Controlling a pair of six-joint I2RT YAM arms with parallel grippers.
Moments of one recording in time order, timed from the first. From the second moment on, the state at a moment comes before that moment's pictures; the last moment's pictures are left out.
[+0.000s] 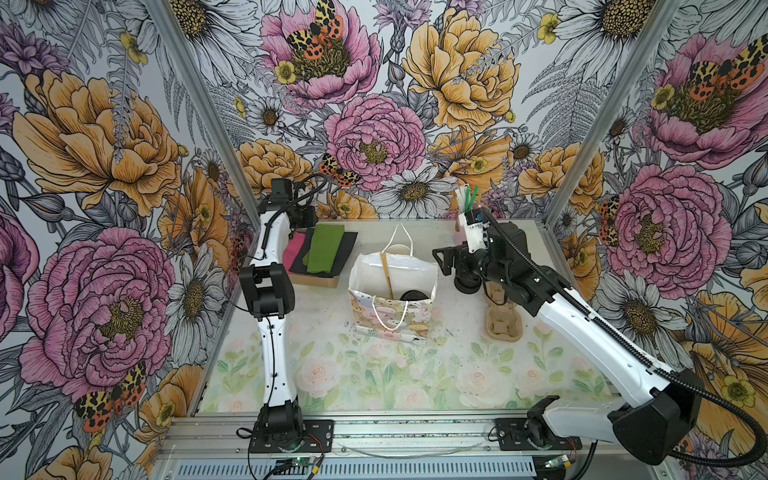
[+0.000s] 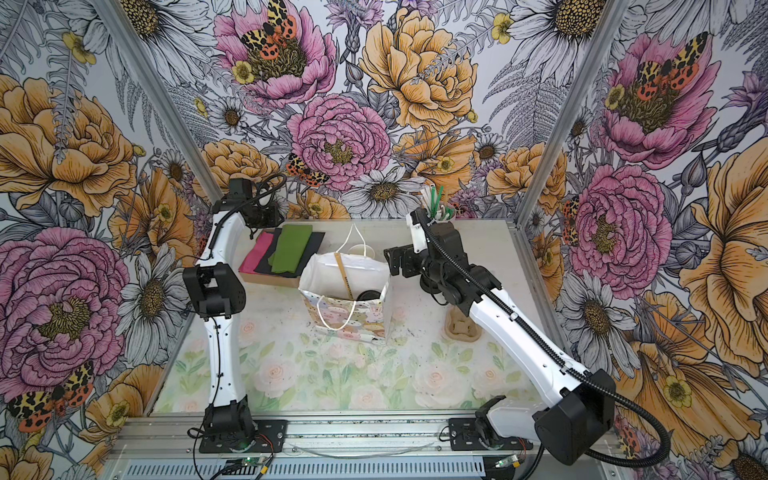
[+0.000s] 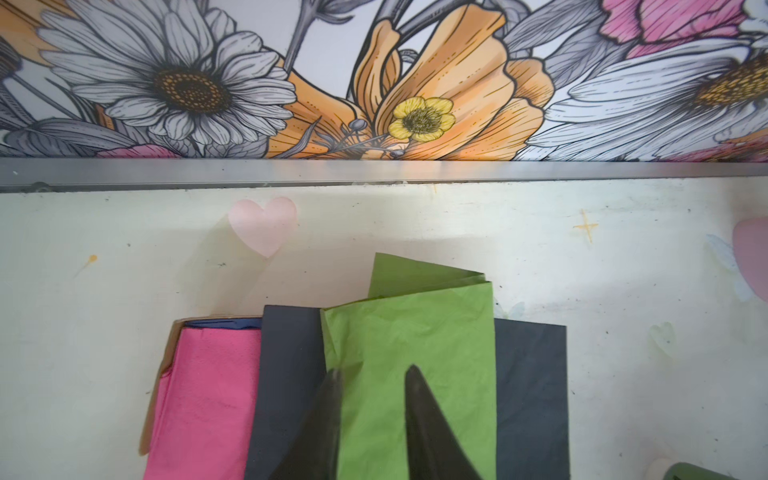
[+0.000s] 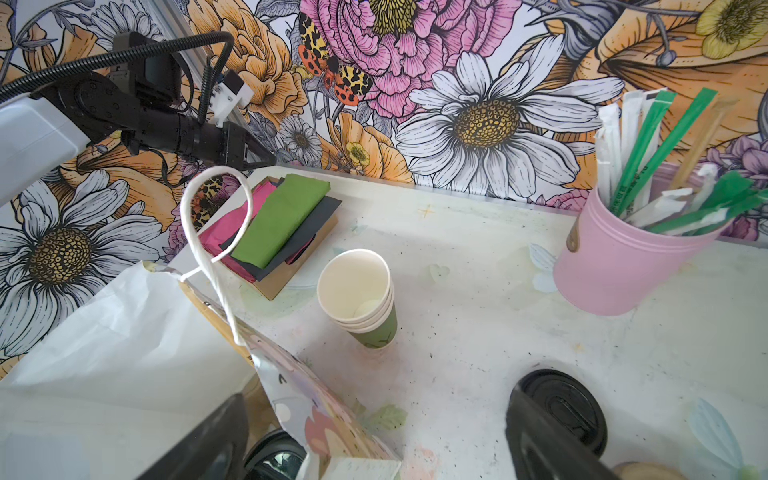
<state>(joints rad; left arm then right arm) 0.12 2.52 2.54 -0.89 0.32 0.02 0.50 1.29 1.25 -0.43 -0.08 0.21</state>
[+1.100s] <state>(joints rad) -0.11 2.27 2.15 -0.88 0.01 0.03 0.50 1.19 1.20 -0.43 -0.07 0.17</state>
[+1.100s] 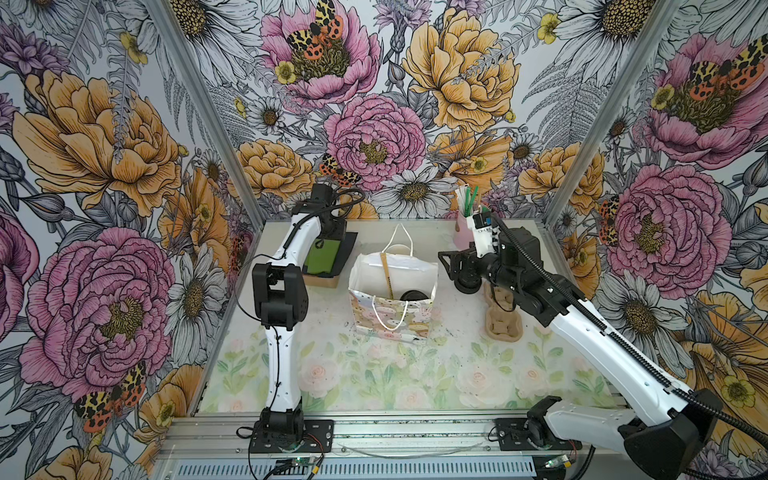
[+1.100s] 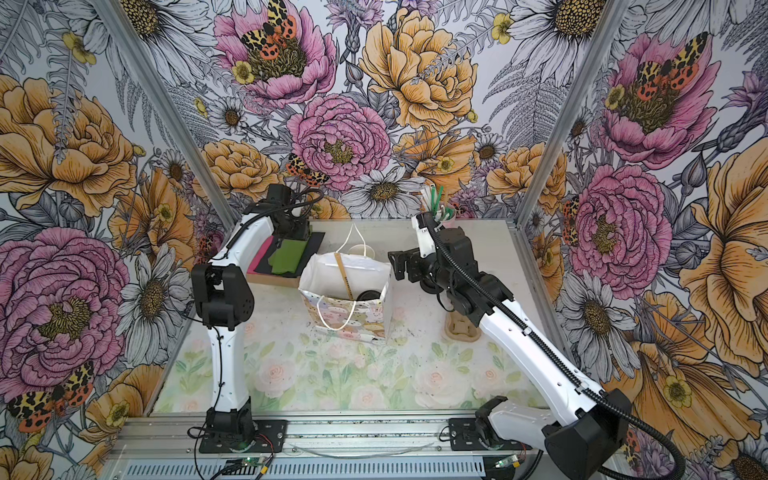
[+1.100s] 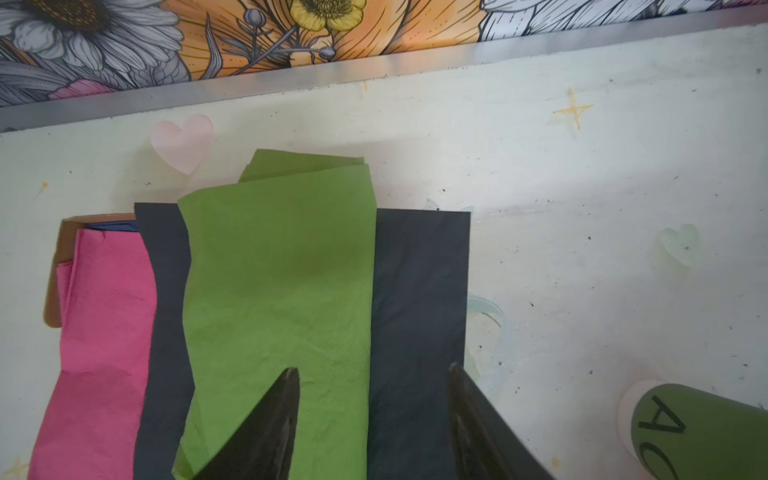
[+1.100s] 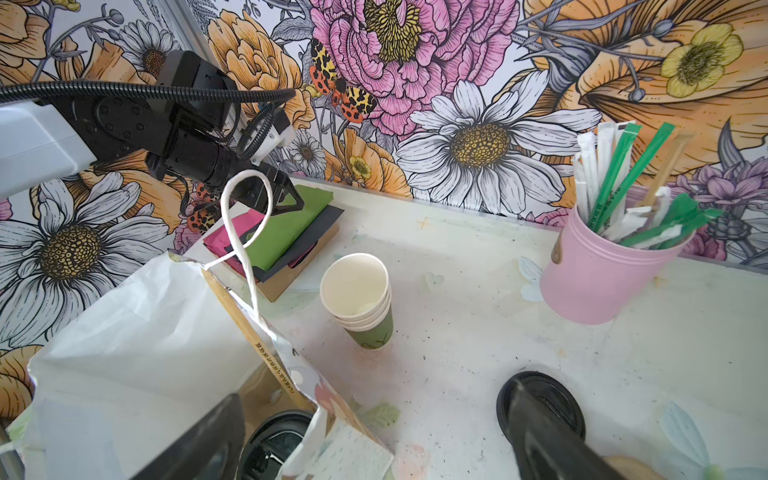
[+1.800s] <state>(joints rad) -0.12 2.27 2.03 -0.81 -0.03 0.03 0.50 1.19 1.18 -0.43 -0.07 0.17</state>
